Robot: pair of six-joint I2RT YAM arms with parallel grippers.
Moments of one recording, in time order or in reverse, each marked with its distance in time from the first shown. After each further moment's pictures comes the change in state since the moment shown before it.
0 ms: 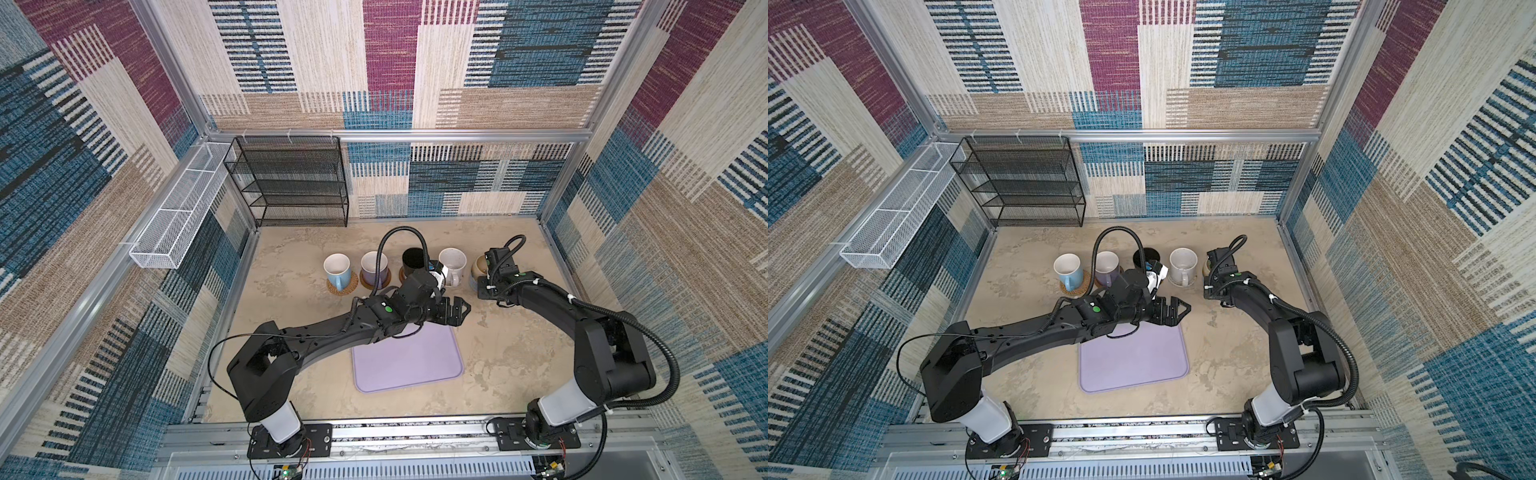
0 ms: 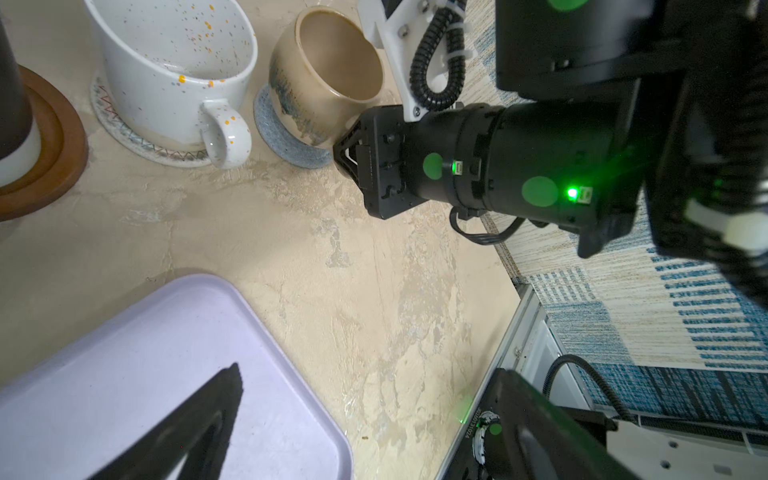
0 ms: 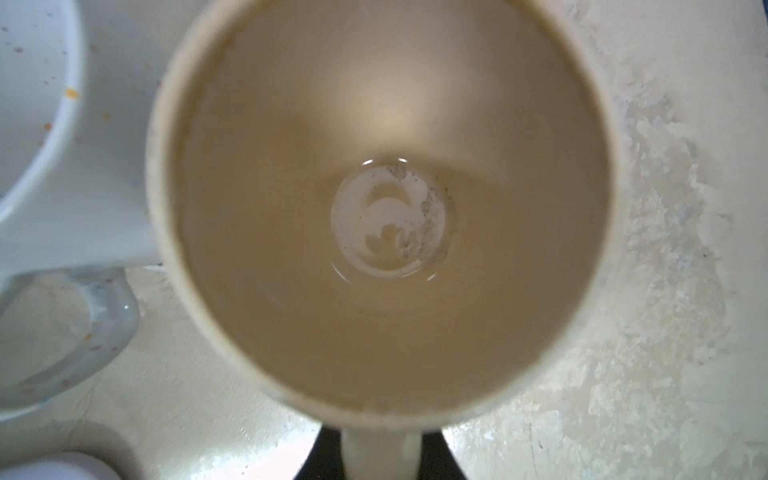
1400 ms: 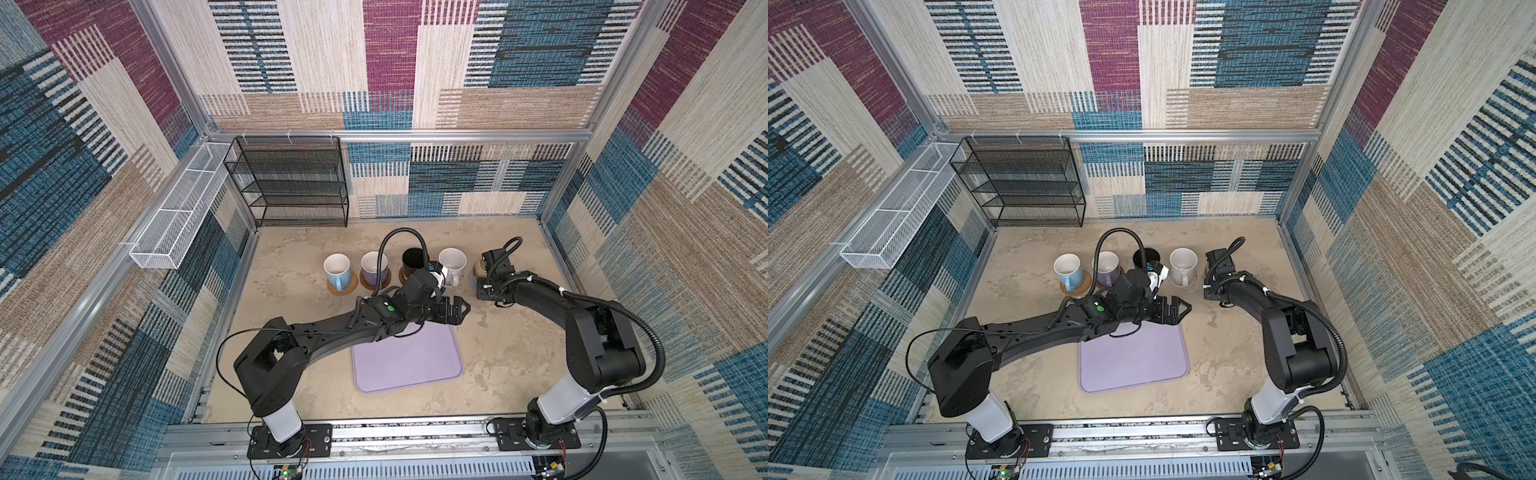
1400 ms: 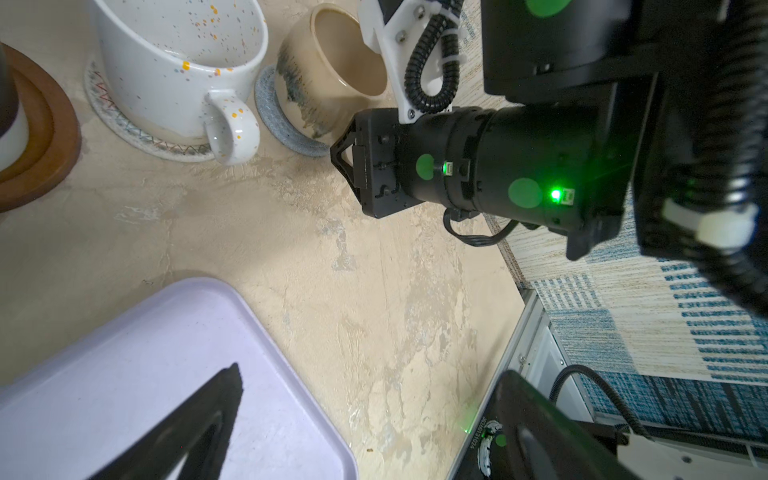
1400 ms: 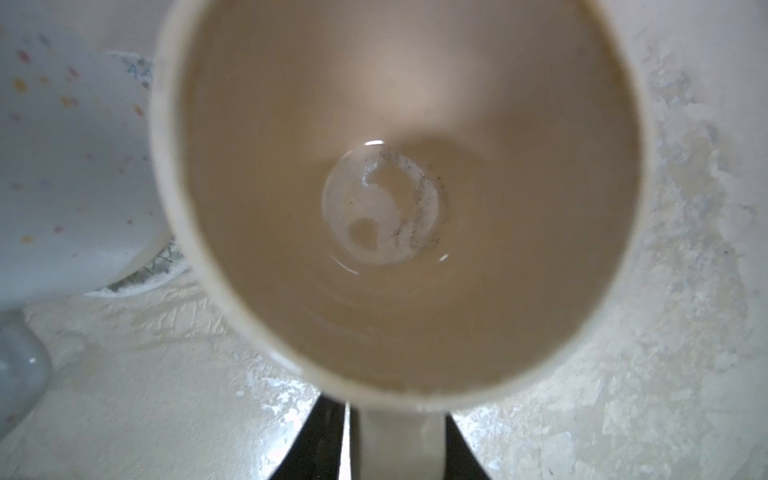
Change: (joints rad) left arm 0.012 0.034 -0.009 0.039 0.018 -0.023; right arm -0.008 0.067 0.006 0.022 0.024 0.021
